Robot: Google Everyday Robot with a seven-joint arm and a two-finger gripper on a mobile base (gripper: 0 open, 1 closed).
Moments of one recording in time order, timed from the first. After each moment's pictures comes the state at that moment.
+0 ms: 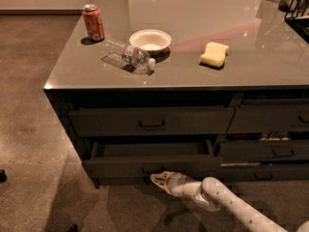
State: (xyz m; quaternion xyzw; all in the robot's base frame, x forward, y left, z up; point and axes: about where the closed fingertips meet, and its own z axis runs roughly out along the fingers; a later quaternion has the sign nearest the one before) arm 0.567 -0.026 0.338 -0.49 0.63 0.26 0.55
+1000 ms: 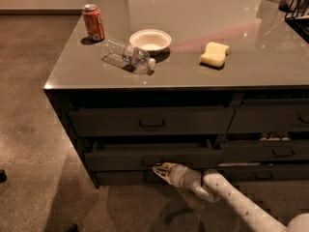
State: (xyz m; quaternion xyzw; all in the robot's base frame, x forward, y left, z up) arm 0.610 -0.036 0.345 -0.50 0.61 0.23 0.57
